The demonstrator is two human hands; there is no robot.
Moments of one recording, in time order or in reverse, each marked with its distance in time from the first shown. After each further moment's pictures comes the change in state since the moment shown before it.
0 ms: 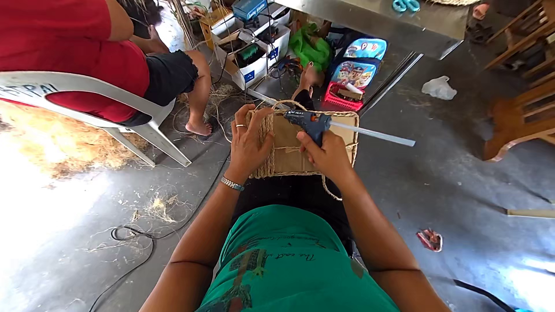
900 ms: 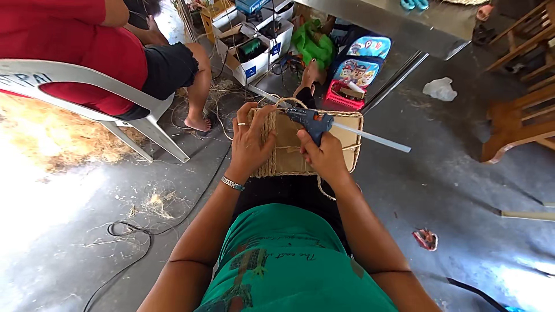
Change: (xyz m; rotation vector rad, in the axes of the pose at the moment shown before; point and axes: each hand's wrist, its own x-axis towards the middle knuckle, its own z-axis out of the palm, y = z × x) left_hand -0.004 -0.001 0.000 0.007 -0.007 0.002; right_hand -0.006 -0.007 0.015 0.041 0.028 0.076
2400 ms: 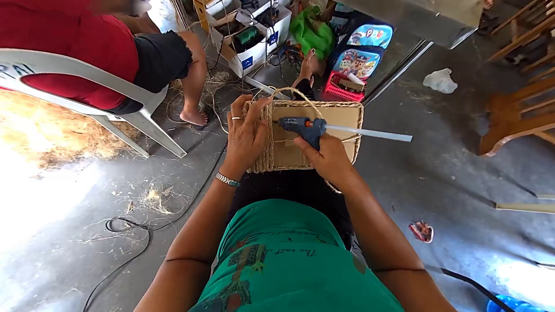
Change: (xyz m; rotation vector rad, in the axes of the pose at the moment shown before) left_hand -0.001 -0.007 -0.001 -0.084 0.023 0.015; right_hand -0.010 0.002 -0.014 -0.195 -0.134 -0.099
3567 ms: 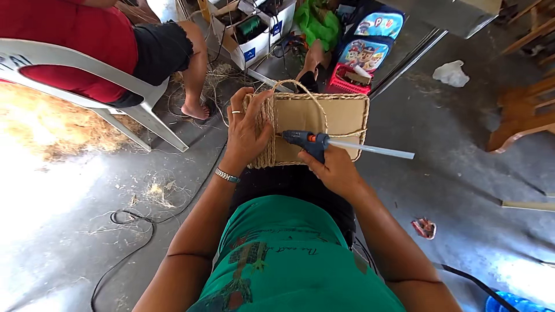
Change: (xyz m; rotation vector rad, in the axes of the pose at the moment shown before) left_hand -0.001 0.000 -0.003 0.033 -0.036 -0.030; right_hand -0.027 0.009 0.003 -0.009 -0.082 0.008
